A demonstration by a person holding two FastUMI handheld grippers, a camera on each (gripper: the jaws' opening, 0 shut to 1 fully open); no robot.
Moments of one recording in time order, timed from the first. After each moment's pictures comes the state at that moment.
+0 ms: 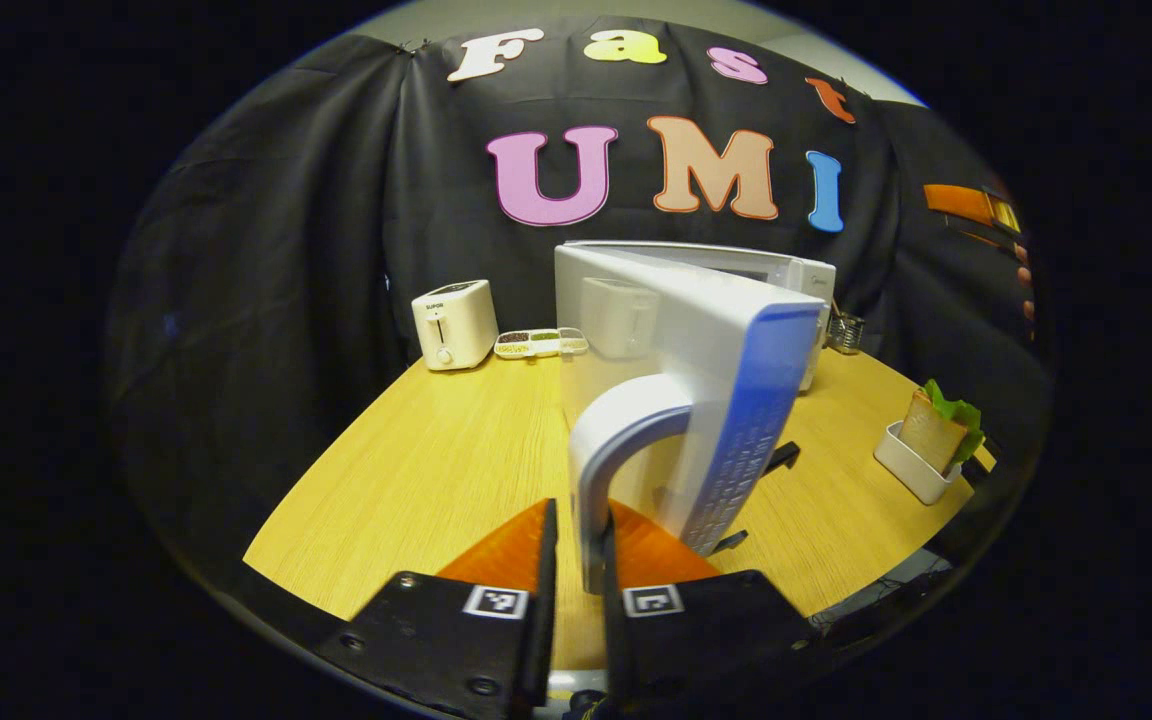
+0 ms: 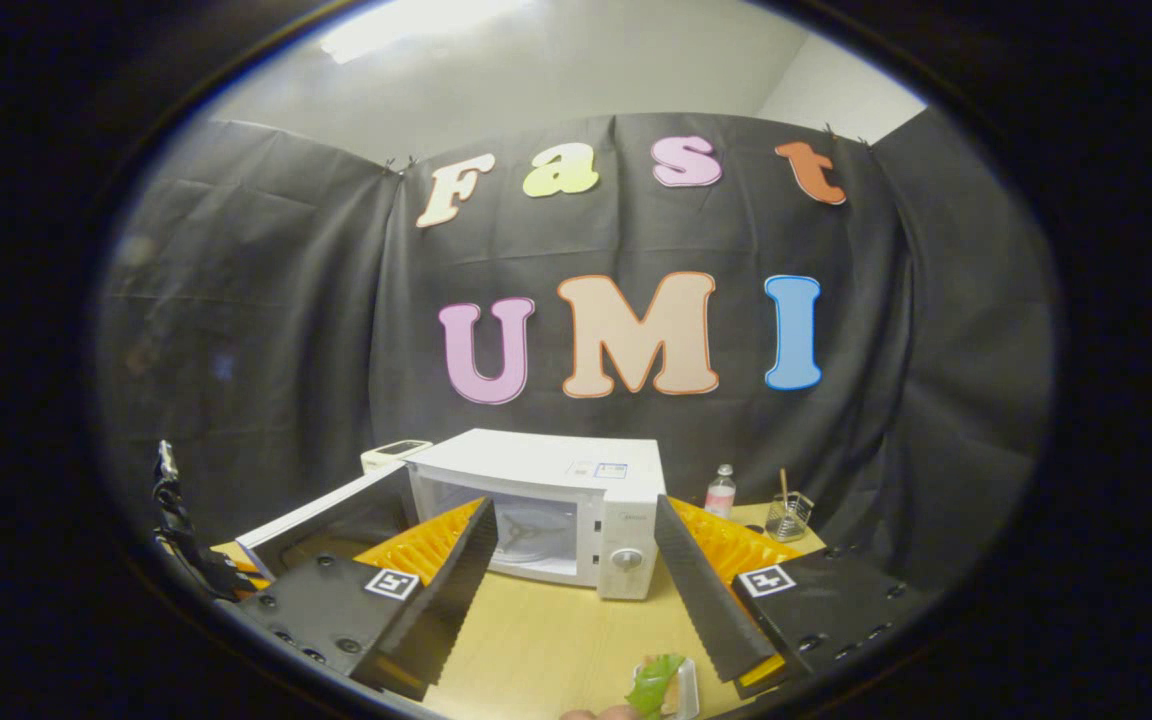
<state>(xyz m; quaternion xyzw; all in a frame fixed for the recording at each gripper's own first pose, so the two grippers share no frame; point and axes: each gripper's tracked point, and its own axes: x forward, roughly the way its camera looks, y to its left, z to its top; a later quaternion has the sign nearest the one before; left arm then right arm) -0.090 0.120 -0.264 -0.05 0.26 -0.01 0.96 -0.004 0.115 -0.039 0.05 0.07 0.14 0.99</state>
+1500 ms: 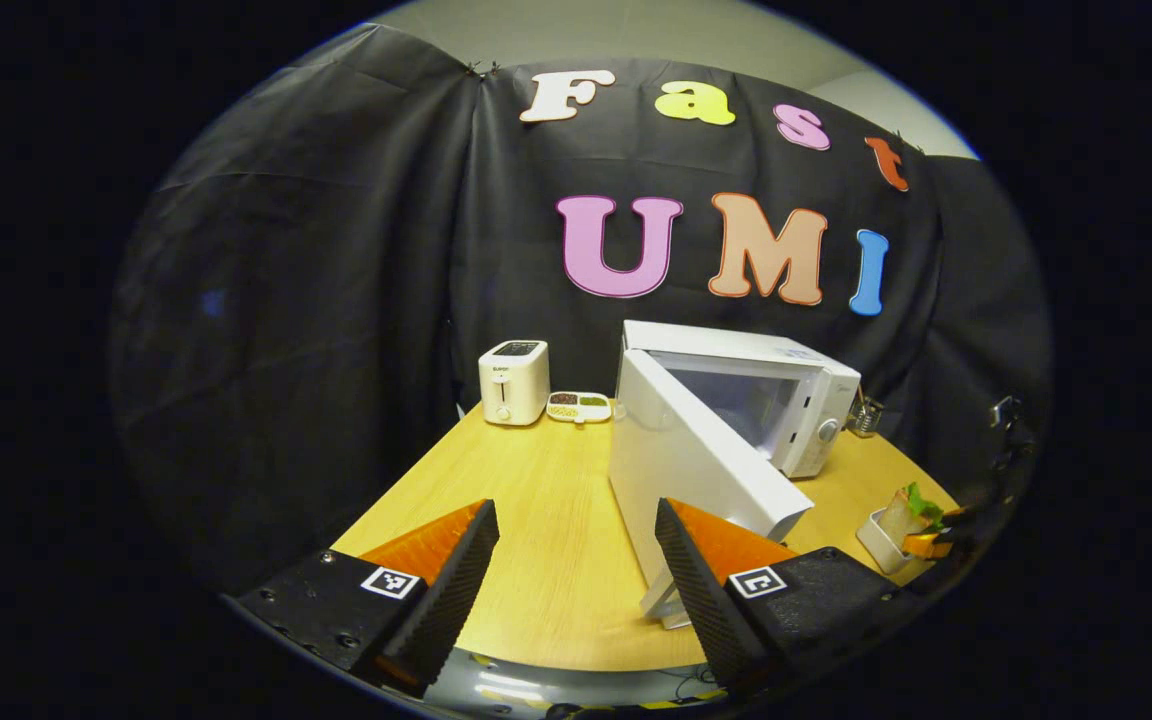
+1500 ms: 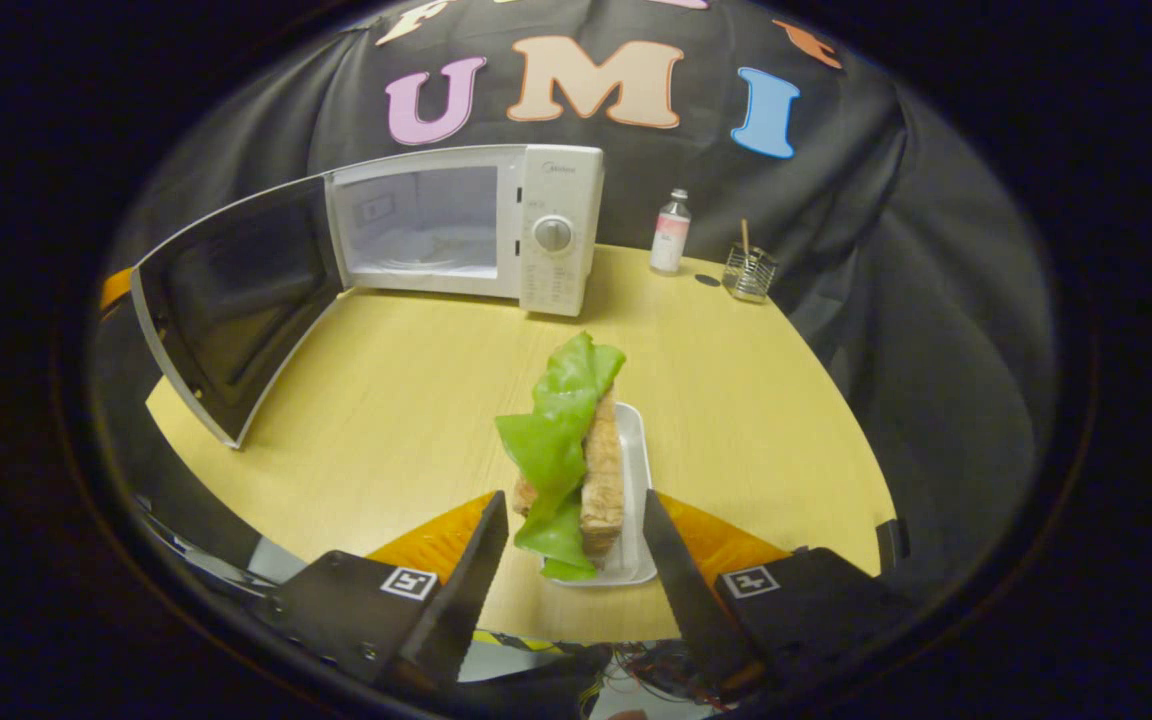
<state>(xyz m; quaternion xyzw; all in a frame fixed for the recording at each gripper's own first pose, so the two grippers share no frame) -0.099 0.165 -0.146 -0.08 0.20 0.05 0.98 -0.095 0.032 -0.312 -0.05 0.39 0.08 0.91</state>
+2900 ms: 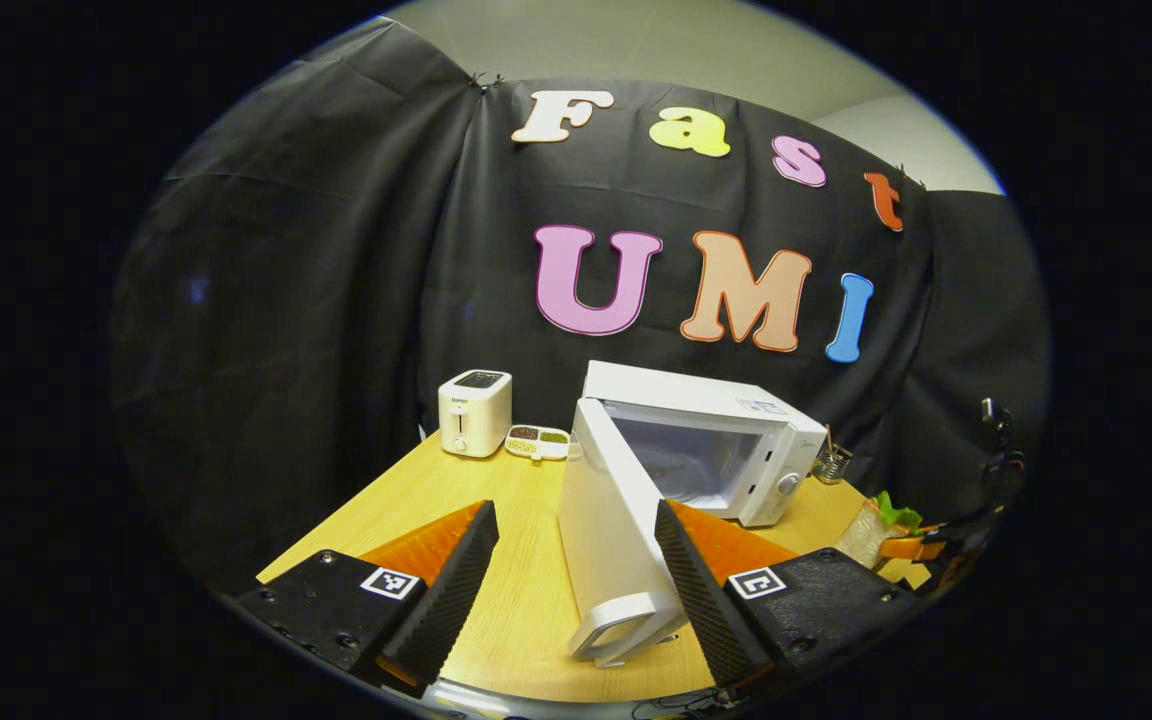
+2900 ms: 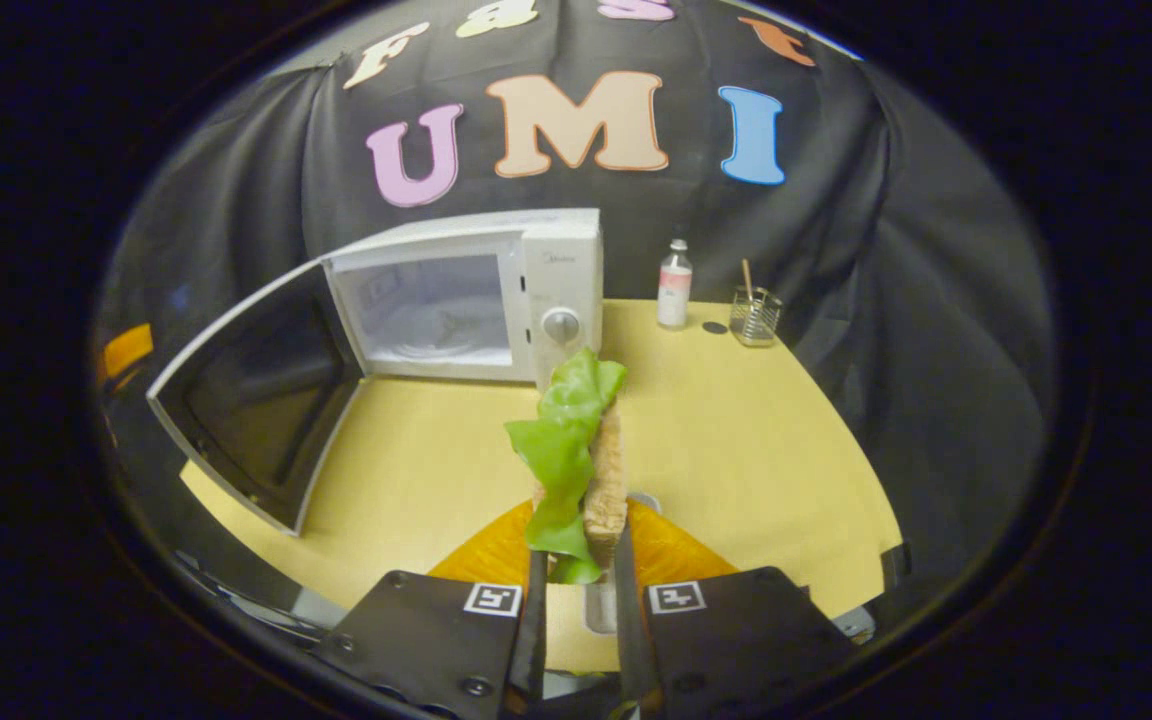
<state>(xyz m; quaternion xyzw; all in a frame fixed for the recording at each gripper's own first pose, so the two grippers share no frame) -0.062 0.134 -0.111 -0.12 0.15 0.03 0.98 -0.038 0.075 -0.231 0.04 0.35 0.10 0.93</state>
